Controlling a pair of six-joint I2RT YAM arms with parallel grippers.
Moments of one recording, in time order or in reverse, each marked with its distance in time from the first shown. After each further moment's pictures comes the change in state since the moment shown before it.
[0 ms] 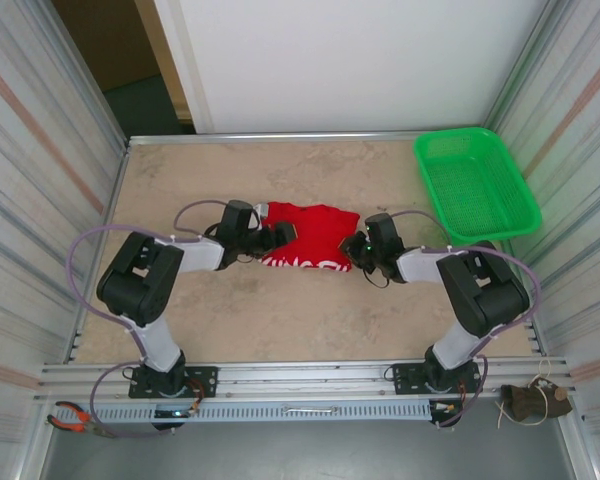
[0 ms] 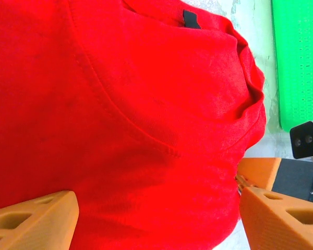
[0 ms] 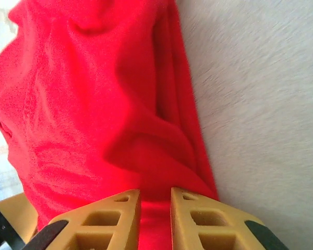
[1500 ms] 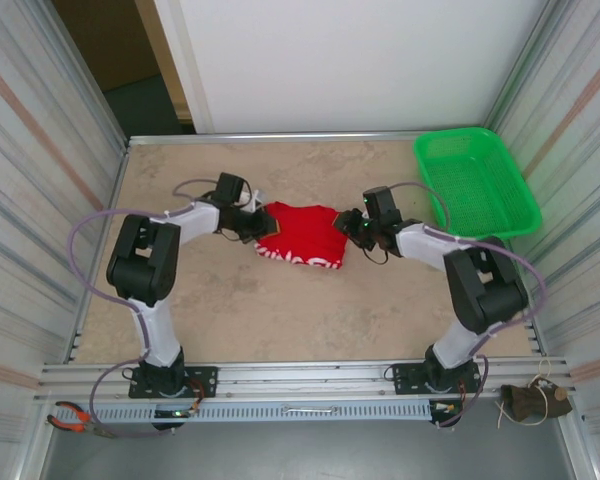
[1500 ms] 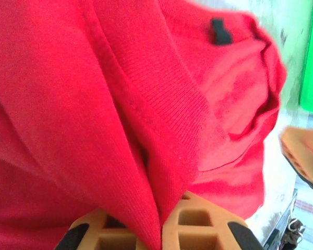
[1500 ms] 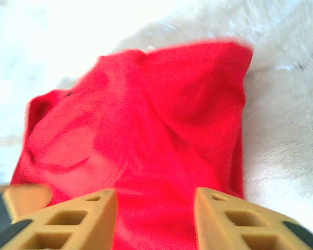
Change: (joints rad) left arm 0.160 0.151 0.413 -0.607 0.167 0.269; right arm -0.036 -0.013 0.267 -0.285 -0.034 -0.139
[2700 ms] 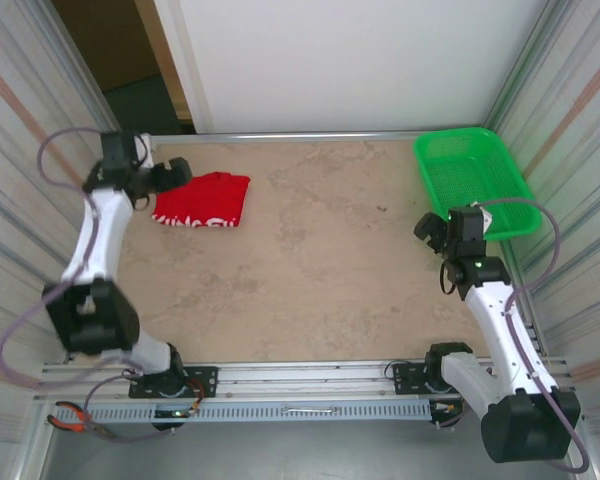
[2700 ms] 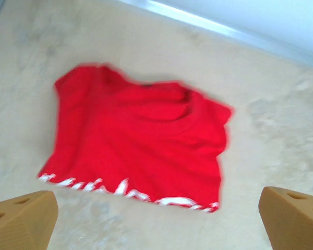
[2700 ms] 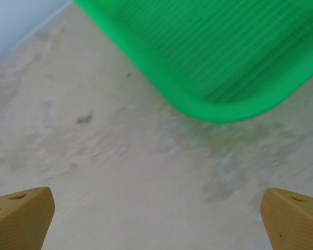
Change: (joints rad) left arm 0.366 -0.489 0.084 -0.256 -0.483 0.322; right arm -0.339 -0.706 -0.181 -0.483 0.499 -0.358
